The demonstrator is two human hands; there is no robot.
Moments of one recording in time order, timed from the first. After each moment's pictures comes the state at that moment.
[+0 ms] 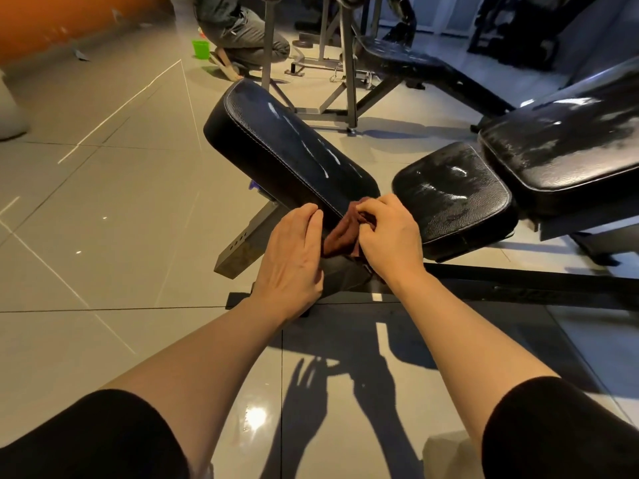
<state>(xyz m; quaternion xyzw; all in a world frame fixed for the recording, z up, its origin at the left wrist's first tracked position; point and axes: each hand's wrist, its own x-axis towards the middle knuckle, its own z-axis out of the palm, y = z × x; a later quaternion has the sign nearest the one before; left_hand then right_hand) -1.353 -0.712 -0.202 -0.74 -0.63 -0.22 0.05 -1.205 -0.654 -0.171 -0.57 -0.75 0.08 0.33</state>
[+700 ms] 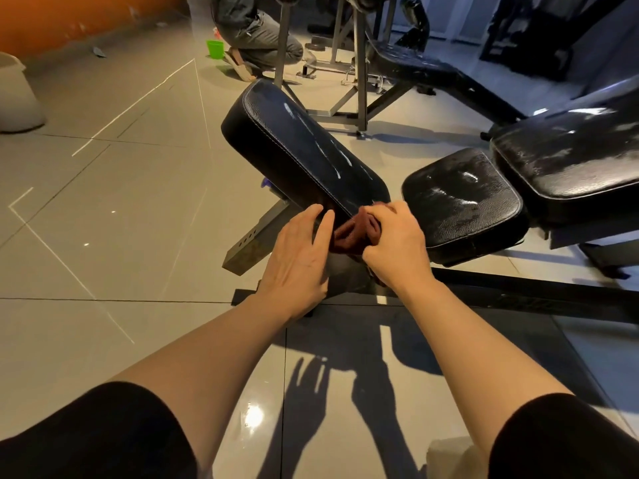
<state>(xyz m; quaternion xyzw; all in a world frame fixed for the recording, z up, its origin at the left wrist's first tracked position) -1.357 -0.717 -0.202 -0.74 -0.64 -0.20 0.02 -1.205 -0.665 -0.169 -0.58 -0.76 0.10 0.28</state>
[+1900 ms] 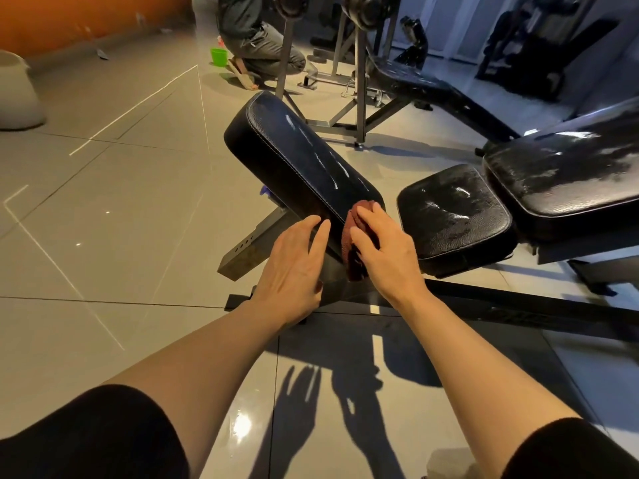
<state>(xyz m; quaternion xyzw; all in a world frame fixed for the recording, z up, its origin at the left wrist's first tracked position) -1.357 -0.719 -0.201 -0.75 -0.63 -0.20 0.02 -1.205 -0.672 -0.169 -0.51 -0.76 0.19 0.35</state>
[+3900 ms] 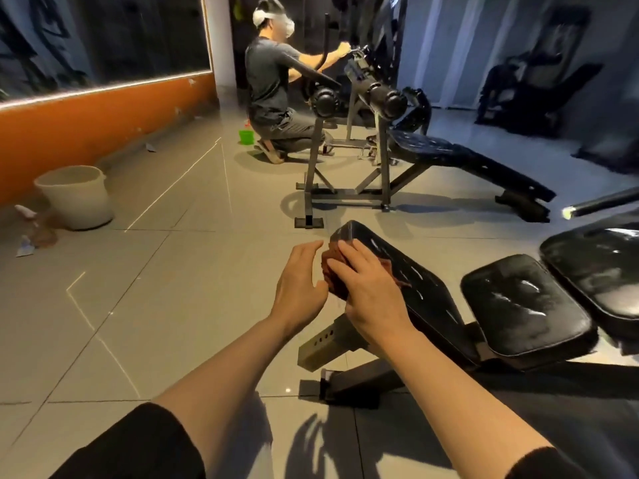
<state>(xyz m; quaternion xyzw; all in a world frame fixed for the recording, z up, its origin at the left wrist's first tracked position) -1.522 -0.665 -0.087 -0.62 -0.60 -0.47 -0.18 -1.390 -0.661 -0.075 -0.45 -0.85 -0.06 0.26</state>
